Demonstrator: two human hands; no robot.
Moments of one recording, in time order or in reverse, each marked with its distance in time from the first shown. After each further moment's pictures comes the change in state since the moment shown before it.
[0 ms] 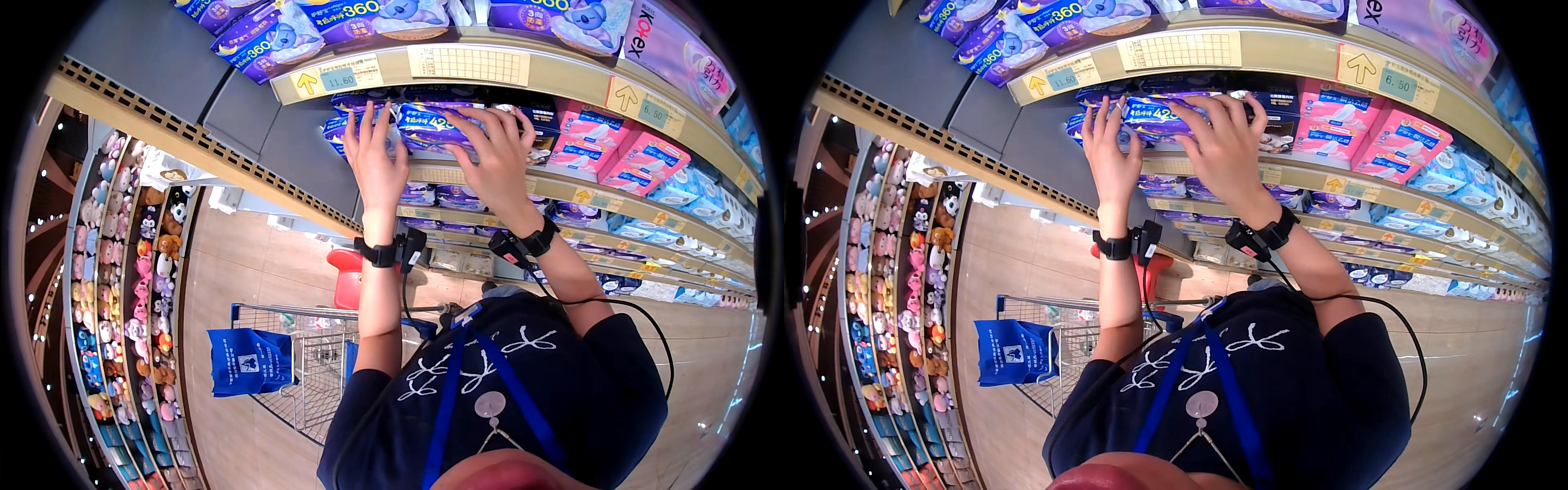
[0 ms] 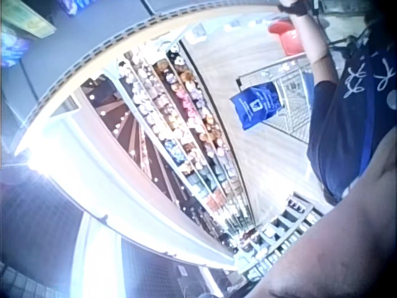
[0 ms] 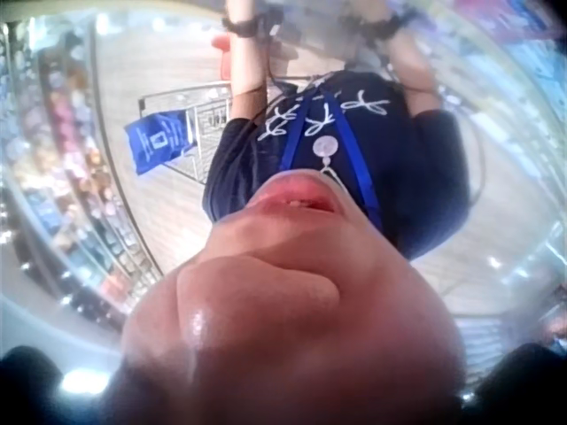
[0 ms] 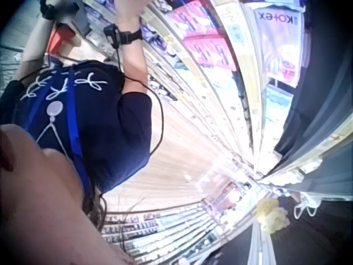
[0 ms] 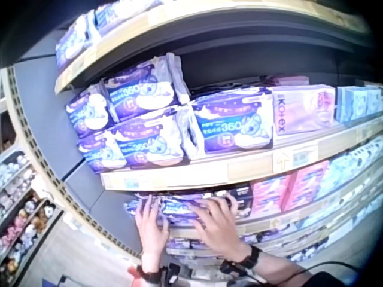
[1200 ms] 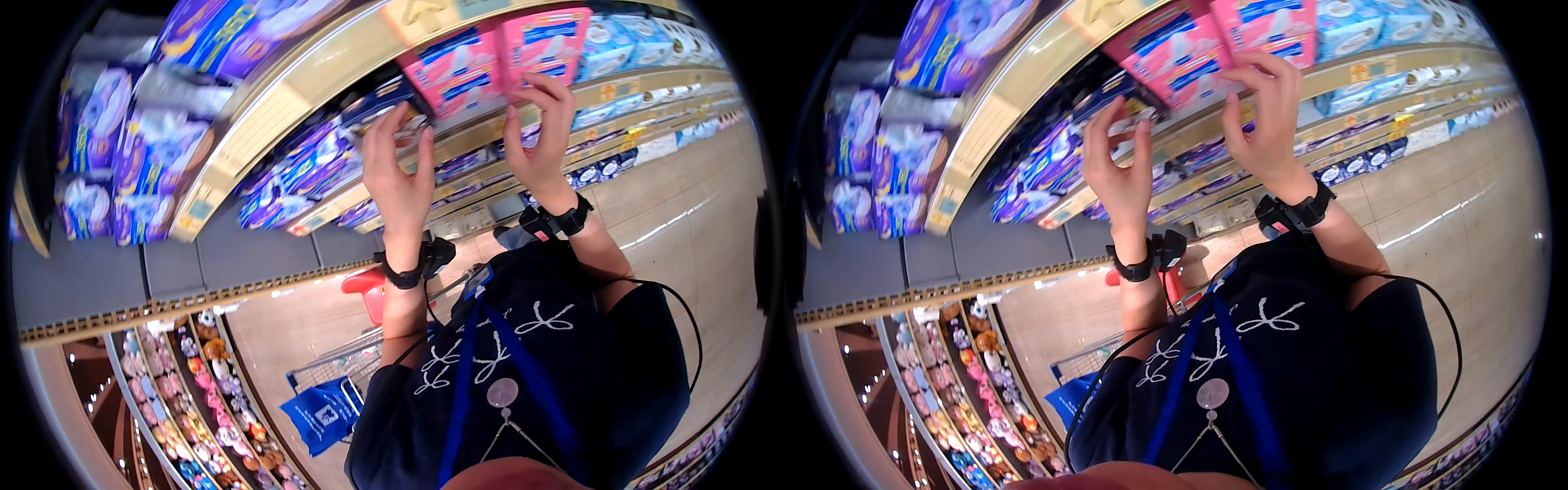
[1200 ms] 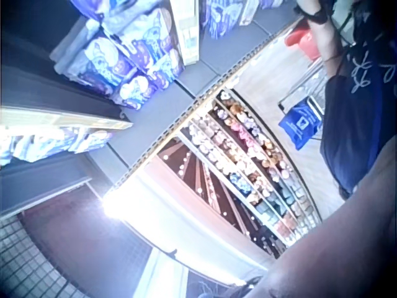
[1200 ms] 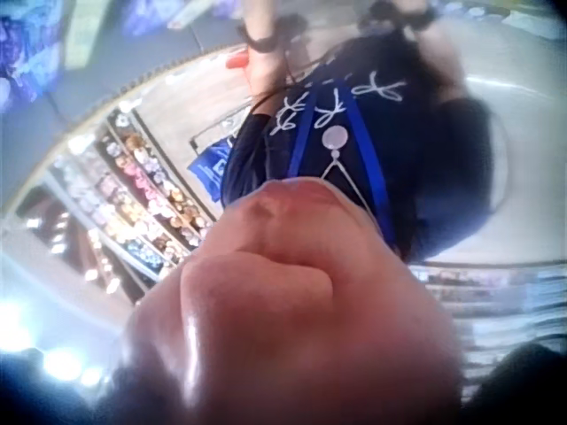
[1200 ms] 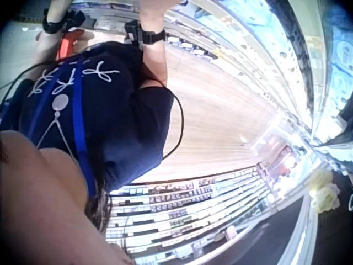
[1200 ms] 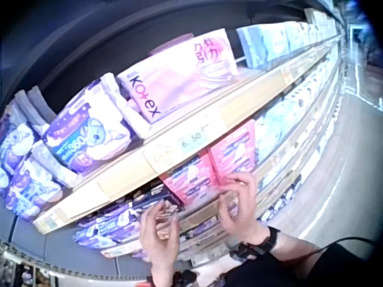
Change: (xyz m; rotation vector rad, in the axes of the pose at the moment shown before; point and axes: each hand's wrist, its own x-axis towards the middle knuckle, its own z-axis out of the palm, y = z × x) left_hand -0.011 0.160 0.057 -0.704 -0.175 0.116; right_hand -0.080 0.093 -0.115 -0.120 0.431 0.273
